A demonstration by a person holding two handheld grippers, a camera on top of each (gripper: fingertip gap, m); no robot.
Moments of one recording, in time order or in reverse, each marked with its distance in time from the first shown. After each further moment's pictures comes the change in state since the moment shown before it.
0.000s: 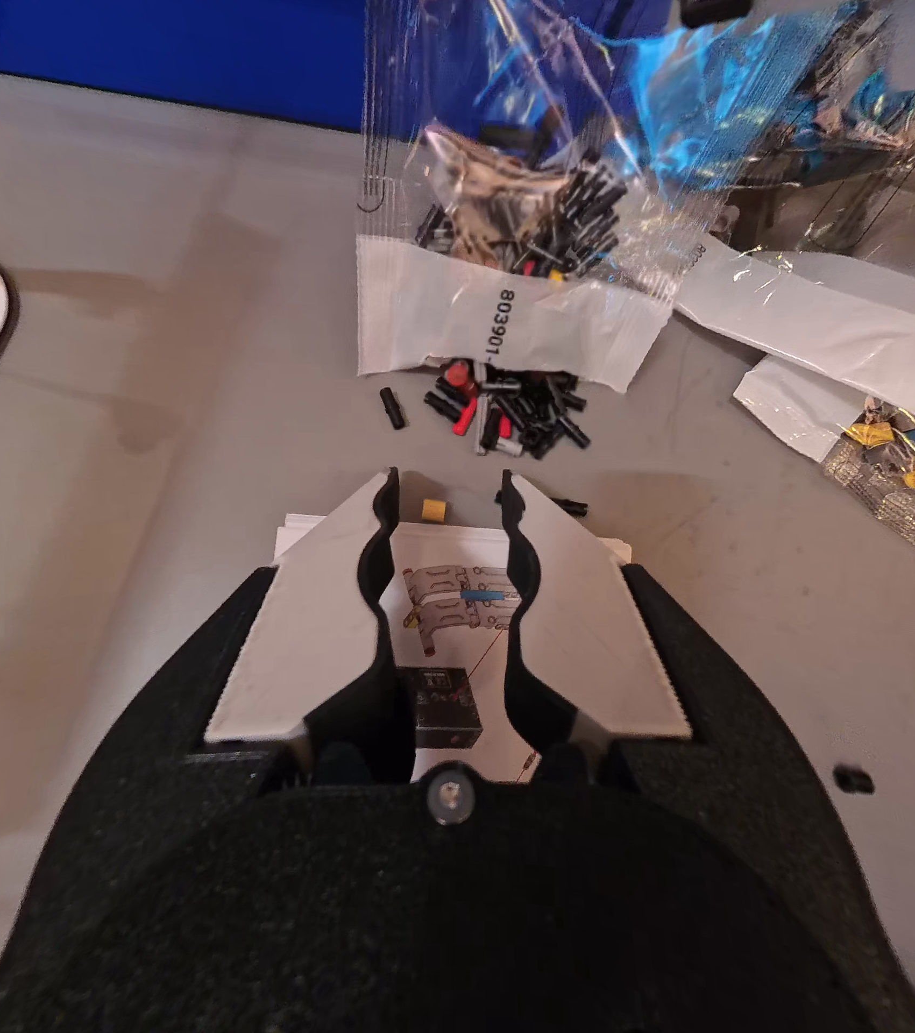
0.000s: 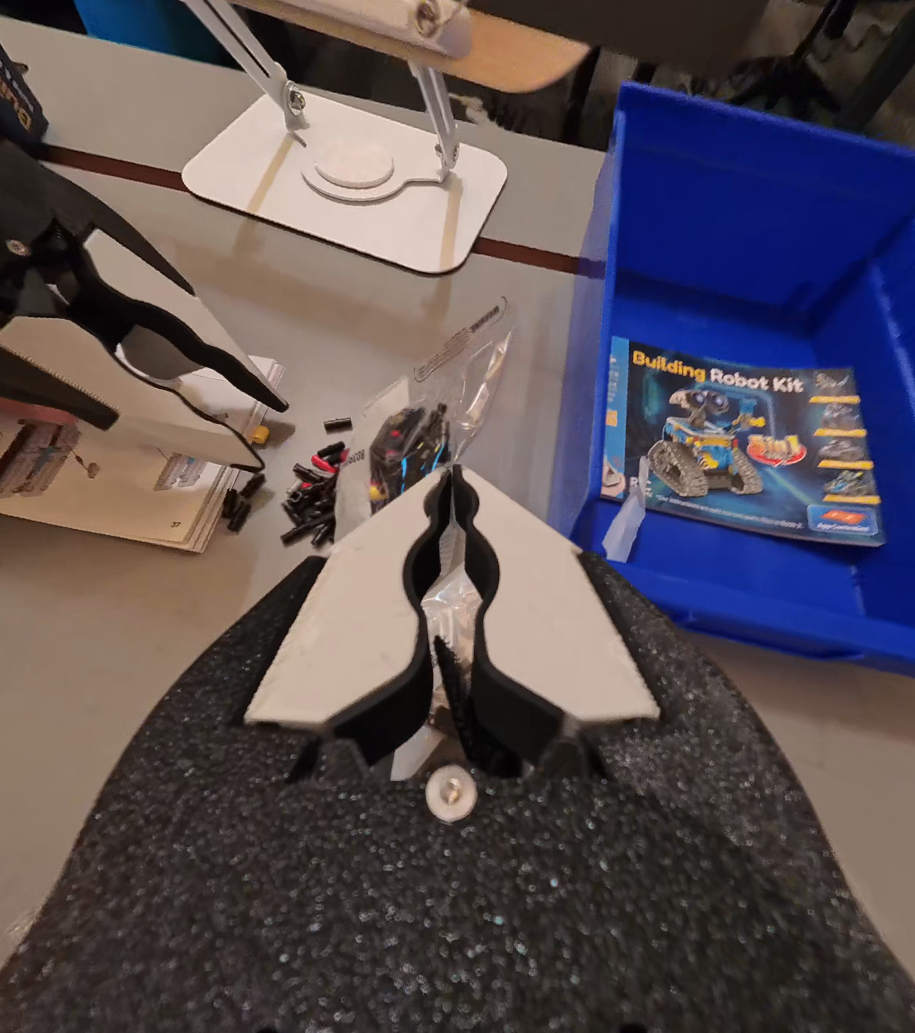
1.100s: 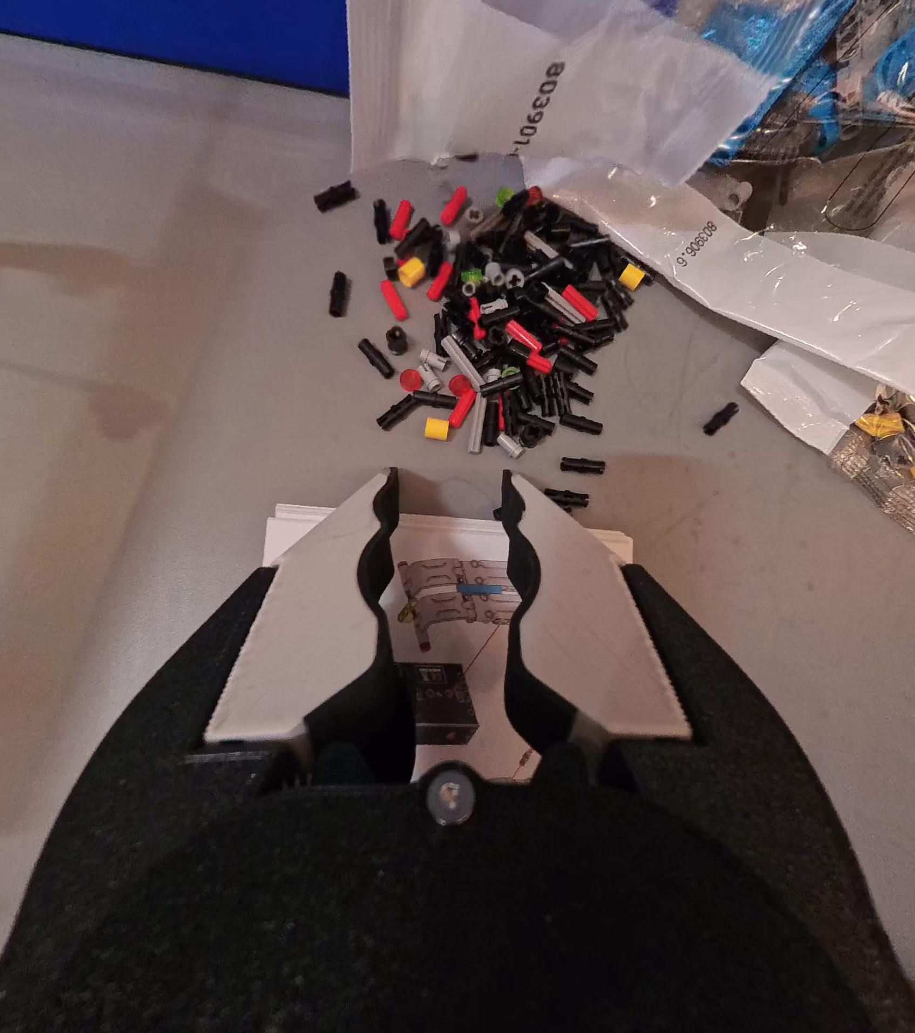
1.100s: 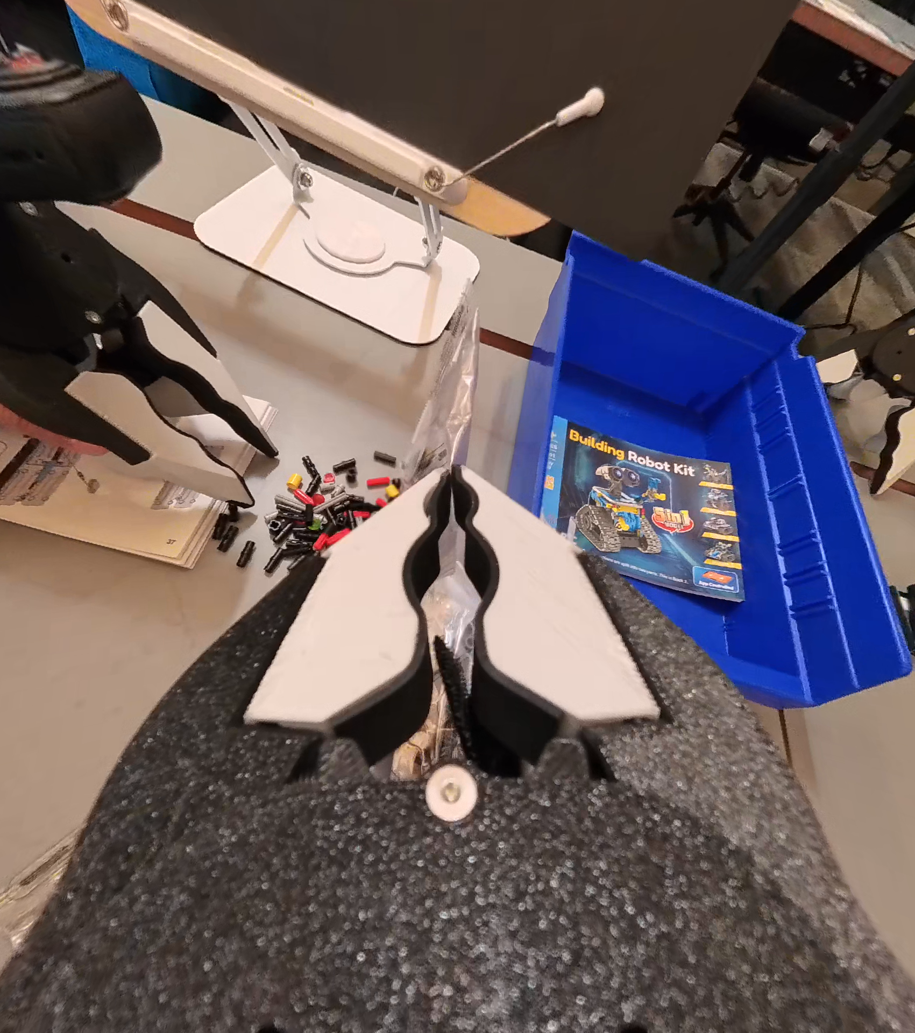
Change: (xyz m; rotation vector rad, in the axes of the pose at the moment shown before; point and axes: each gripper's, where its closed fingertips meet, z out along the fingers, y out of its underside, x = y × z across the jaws) left arm 0.001 0.006 0.004 -0.034 0.004 -0.009; right arm 0.004 -0.041 -0.033 0.075 0.062 -0.141
